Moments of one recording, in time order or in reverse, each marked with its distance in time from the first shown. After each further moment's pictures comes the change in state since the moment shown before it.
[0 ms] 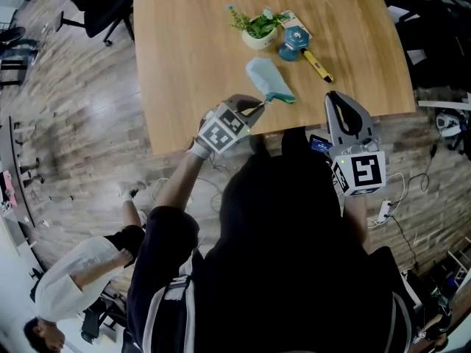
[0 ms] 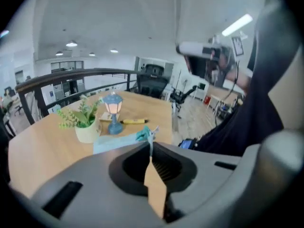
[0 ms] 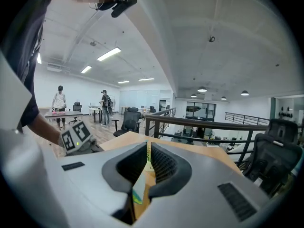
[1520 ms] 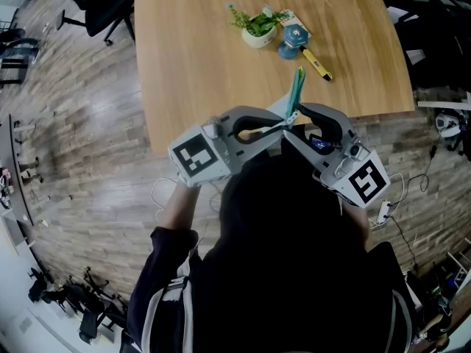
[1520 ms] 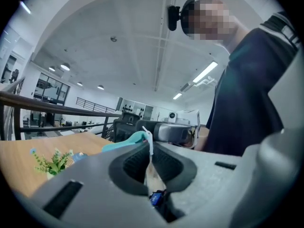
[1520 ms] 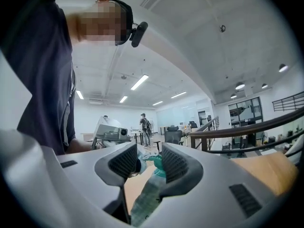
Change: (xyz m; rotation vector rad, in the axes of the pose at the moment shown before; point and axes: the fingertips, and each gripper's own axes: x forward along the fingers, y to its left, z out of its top) left arm -0.133 -0.095 0.151 -0.012 -0.569 -0.246; right arm -0.028 0.103 0.062 0.074 -0.262 0.535
